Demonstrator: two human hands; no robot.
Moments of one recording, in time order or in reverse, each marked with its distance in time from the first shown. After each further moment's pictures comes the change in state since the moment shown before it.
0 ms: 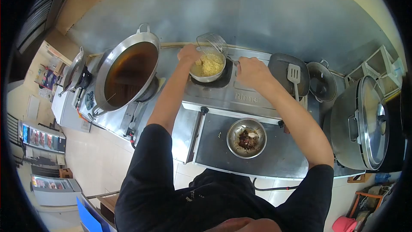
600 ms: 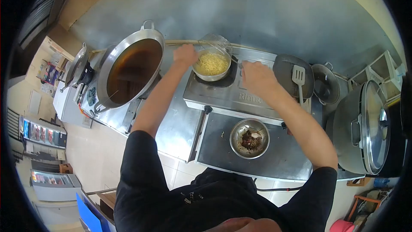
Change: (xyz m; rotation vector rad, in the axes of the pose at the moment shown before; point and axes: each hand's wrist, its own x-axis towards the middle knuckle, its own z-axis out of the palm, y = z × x) left_hand -0.020 -0.033 -0.017 0.185 0.077 0.153; right_hand -0.010 -0.004 0.010 -0.095 0.032 -0.081
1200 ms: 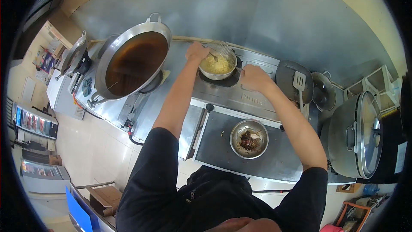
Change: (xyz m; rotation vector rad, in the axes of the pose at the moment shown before) left_hand 0.015 -0.004 0.024 -0.488 -0.084 -0.245; right_hand 0.033 -0.022 0.026 0.170 -0.229 0.109
